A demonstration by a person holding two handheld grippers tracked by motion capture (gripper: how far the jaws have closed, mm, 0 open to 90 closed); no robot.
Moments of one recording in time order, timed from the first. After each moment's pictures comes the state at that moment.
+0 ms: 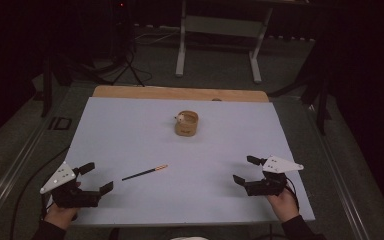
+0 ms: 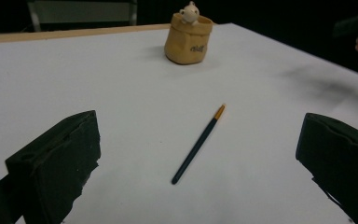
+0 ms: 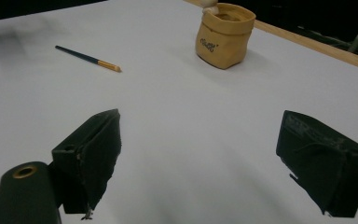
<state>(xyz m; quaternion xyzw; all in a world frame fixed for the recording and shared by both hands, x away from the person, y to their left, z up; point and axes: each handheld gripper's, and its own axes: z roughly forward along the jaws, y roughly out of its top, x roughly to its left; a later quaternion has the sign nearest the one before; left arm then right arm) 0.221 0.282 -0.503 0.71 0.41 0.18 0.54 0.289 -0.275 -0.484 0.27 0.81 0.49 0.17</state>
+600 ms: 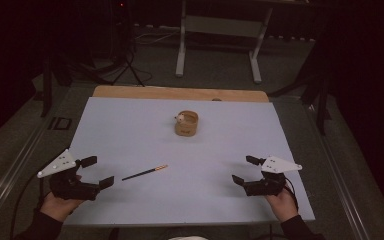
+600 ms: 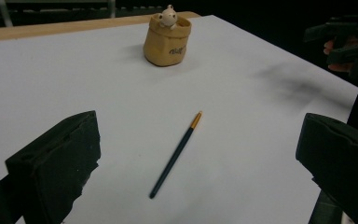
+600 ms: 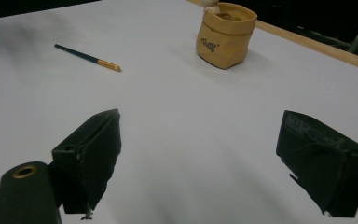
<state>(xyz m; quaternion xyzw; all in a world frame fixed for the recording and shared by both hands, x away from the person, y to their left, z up) 0.235 0.277 -0.458 0.75 0.38 0.14 0.53 0.289 -0.272 -0.484 0.27 0.81 0.49 0.17</state>
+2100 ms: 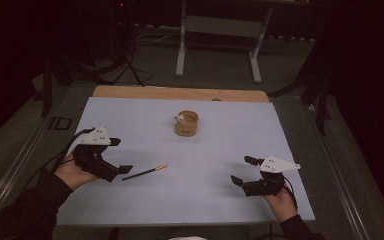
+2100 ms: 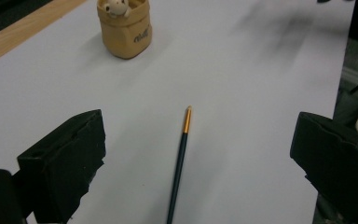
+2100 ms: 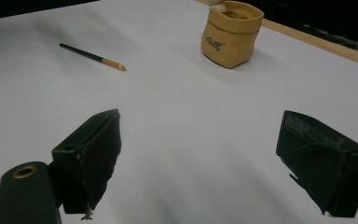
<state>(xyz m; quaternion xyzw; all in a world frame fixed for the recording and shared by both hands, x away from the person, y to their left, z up) 0.293 0.224 -0.410 0.87 0.26 0.11 0.40 0.290 -0.270 -0.485 0.26 0.81 0.50 0.16</state>
